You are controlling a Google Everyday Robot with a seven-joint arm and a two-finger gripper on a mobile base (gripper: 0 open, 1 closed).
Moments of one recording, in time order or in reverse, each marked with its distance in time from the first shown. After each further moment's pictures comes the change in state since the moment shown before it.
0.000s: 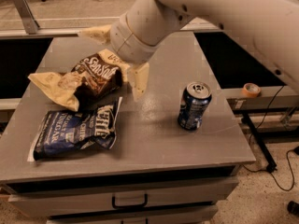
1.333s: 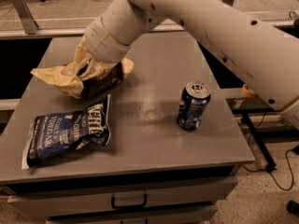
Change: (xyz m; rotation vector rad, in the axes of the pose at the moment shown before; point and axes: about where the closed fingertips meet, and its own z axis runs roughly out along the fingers) arm -0.025 -0.041 0.052 0.028 -0.206 -0.115
